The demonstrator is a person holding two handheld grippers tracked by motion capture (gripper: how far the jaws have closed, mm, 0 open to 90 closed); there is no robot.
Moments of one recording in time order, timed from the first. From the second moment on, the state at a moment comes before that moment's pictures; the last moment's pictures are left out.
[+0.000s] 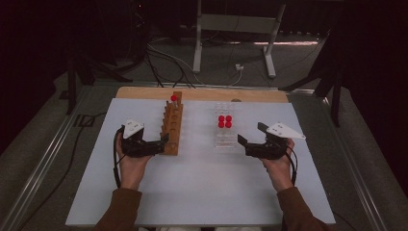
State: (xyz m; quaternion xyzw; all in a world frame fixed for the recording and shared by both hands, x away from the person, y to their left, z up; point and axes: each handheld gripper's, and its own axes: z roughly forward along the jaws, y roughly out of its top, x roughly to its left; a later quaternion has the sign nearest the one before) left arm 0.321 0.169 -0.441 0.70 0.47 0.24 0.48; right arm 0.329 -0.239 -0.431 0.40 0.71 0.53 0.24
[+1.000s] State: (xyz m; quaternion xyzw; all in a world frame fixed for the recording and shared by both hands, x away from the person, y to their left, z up) left arm 0.288 0.184 -0.440 0.68 0.47 0.25 0.51; right arm 0.376 -0.189 -0.470 0.39 0.76 0.46 0.25
